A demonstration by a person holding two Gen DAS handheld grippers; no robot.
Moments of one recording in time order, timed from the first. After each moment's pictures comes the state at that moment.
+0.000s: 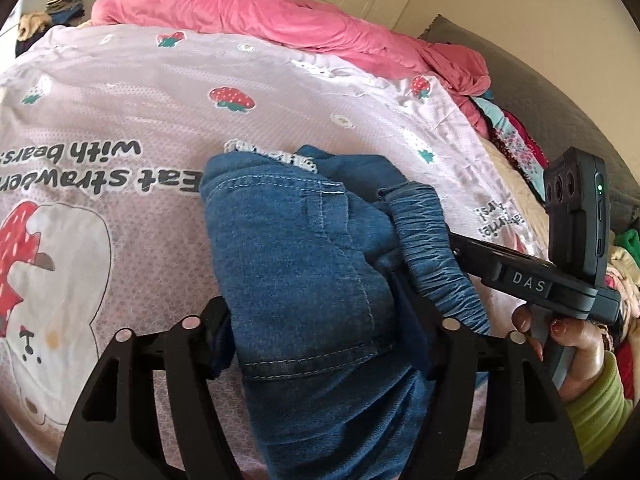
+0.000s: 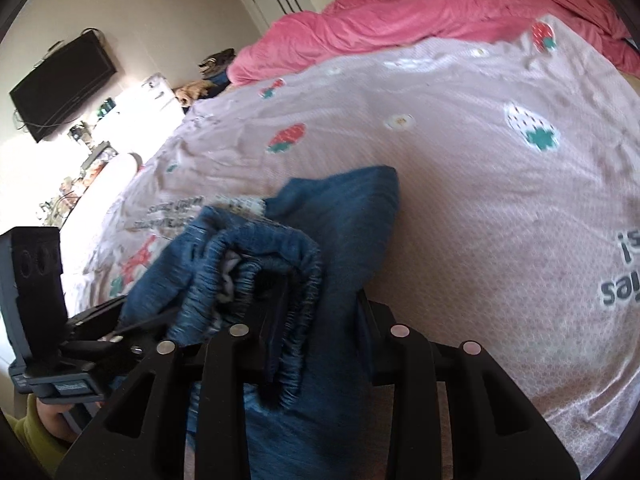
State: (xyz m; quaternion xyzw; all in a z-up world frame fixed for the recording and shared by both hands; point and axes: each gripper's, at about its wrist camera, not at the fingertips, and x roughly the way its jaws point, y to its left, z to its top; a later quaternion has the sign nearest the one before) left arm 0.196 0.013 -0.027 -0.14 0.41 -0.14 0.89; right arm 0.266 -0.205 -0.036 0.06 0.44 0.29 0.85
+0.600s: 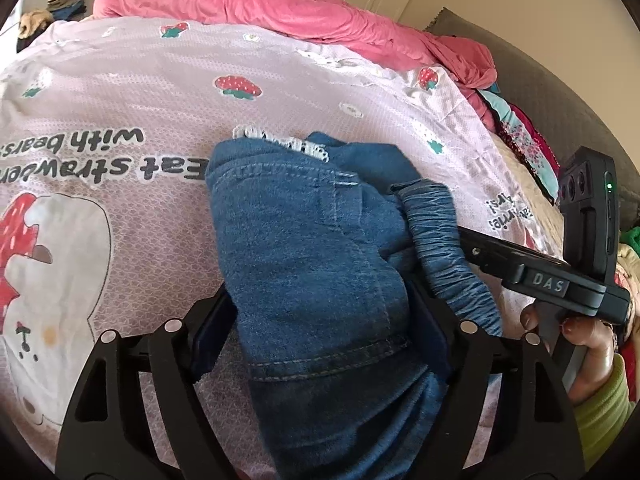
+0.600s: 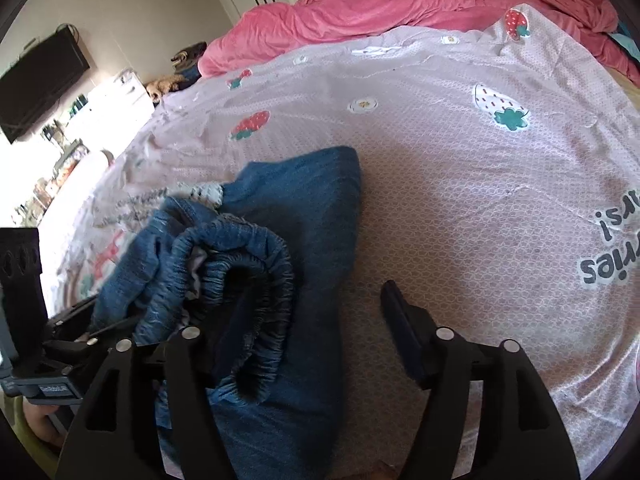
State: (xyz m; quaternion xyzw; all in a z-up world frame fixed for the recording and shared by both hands) left arm 0.197 0.014 -0.032 -0.14 0.42 -0.13 0.89; right arm 0.263 -0.214 -0.038 0.06 0.44 0.26 0.86
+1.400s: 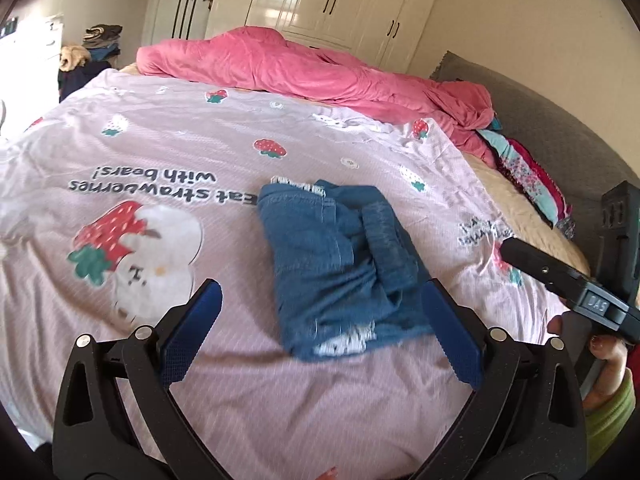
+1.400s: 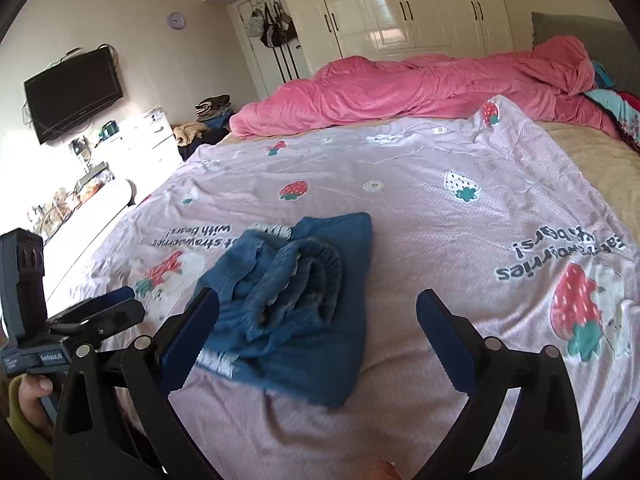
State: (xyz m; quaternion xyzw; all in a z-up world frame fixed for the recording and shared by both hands) left arm 0.078 0.021 0.038 -0.12 0.34 -0.07 0.93; right arm 0.140 -0.247 0.044 0.05 0.32 0.26 0.91
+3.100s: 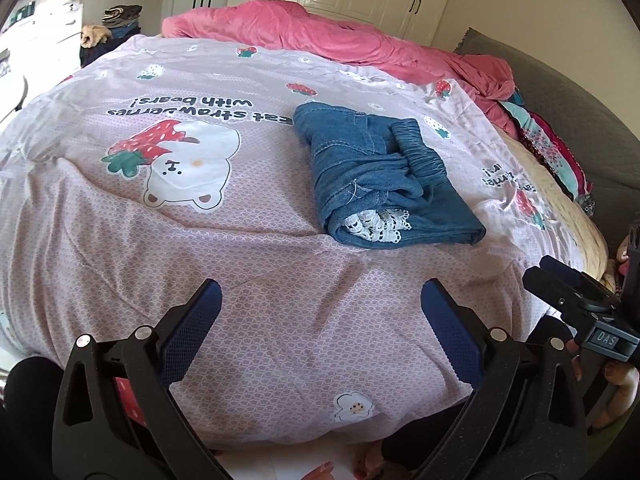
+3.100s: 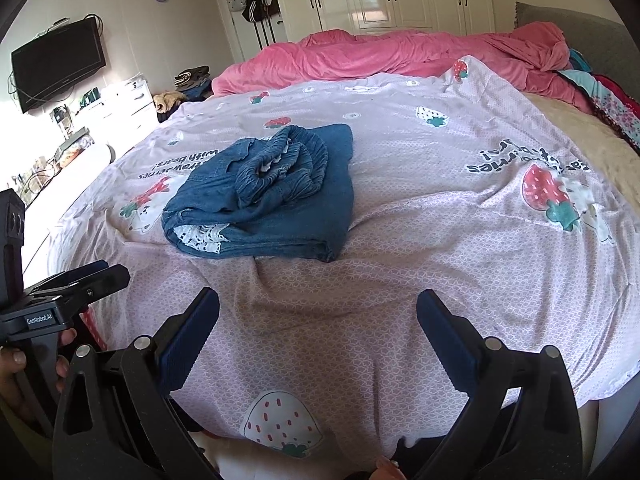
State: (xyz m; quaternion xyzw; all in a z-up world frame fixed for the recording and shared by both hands) left arm 0.023 0.021 -0.014 -0.11 0.38 -0.03 0.92; right arm 0.068 -0.253 -0.022 0.01 0.36 0.21 0.91
